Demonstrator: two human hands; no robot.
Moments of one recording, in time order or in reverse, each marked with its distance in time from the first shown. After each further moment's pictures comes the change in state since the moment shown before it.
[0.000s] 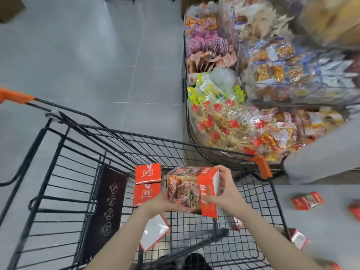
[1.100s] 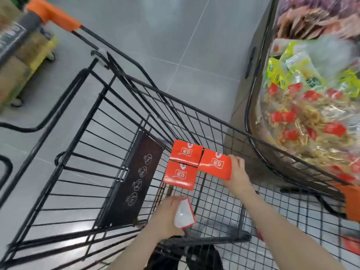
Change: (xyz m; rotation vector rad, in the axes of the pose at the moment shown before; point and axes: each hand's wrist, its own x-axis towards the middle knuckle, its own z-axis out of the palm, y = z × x) left_hand -0.009 -0.150 0.005 0.584 0.451 -0.063; right_hand 0.162 0.103 0.082 -0.747 -0.084 -0.010
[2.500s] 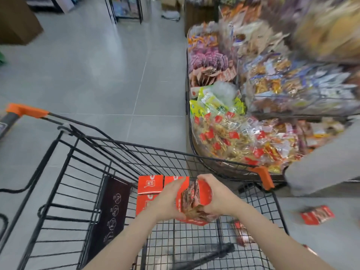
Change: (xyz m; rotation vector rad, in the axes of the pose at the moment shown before) left_hand 0.002 0.163 -0.110 0.048 0.012 0.449; right_hand -0.135 -0.030 -0.127 0.126 -0.054 -0.119
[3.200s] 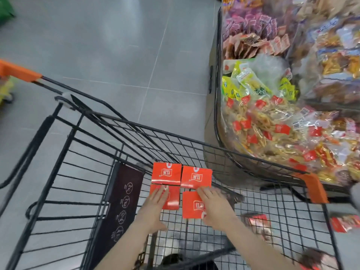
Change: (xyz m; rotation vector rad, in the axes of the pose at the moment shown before) left_hand -0.025 -0.154 0.047 0.291 -0.094 -0.313; right_hand 0.080 0.044 0.130 -0.615 -0.087 -0.141
